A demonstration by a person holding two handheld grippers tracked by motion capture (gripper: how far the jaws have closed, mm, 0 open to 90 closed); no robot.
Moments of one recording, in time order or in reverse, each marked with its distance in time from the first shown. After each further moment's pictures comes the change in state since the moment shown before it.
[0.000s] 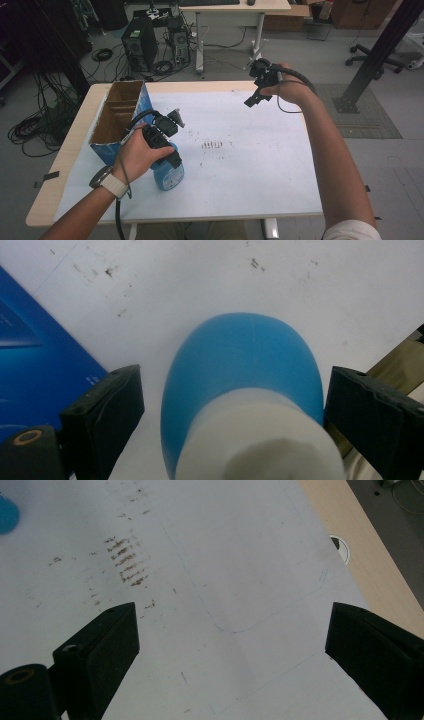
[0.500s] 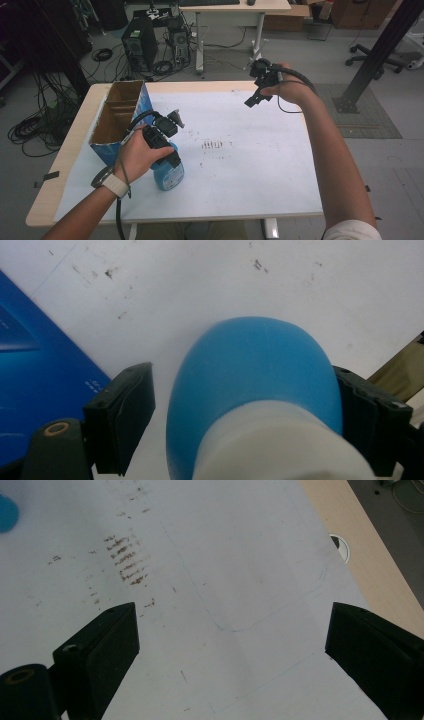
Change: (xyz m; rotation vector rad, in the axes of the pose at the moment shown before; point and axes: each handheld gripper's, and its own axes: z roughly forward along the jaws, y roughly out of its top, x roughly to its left) left arm 0.003 0.000 0.004 -0.003 -0.006 -0.001; right arm 0.000 -0.001 0.000 0.005 -0.001 0.001
